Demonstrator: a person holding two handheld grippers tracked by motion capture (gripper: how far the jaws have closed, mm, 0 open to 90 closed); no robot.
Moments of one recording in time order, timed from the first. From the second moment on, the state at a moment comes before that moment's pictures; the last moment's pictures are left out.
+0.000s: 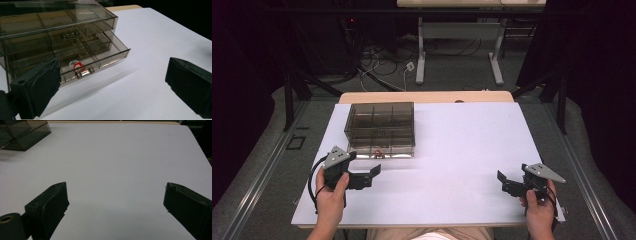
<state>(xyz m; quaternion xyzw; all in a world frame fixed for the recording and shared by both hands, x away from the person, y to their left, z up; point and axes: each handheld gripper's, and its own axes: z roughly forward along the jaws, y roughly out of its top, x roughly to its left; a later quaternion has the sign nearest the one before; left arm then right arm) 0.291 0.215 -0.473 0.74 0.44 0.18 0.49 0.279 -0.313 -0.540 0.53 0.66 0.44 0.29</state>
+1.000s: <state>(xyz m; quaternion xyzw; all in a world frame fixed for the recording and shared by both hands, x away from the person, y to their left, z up) 0.281 0.272 -0.522 0.68 0.51 0.19 0.49 0.281 -0.314 -0.542 0.54 0.66 0.44 0.29</state>
